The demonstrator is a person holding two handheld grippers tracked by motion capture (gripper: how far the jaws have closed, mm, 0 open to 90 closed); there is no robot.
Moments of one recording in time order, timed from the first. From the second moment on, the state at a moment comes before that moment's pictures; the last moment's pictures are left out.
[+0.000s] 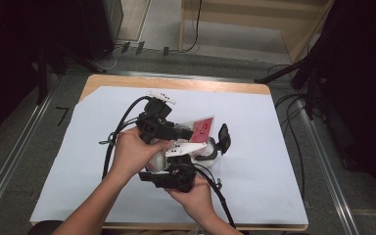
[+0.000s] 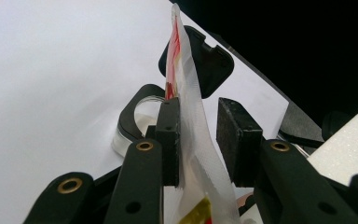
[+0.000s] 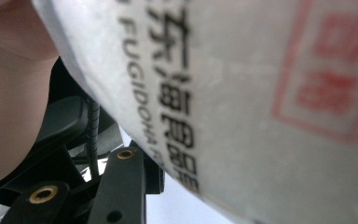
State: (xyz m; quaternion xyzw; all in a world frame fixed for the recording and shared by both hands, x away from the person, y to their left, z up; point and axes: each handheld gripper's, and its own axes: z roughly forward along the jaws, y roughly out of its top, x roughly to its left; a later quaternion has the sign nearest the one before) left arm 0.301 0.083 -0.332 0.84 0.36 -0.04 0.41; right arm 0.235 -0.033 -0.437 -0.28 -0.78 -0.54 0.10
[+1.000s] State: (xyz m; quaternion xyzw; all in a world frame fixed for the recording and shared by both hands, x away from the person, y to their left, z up) left arm 0.299 0.080 -0.330 0.83 0.36 -0.03 0.42; right arm 0.232 -0.032 -0.436 -0.28 -0.78 -0.55 0.08
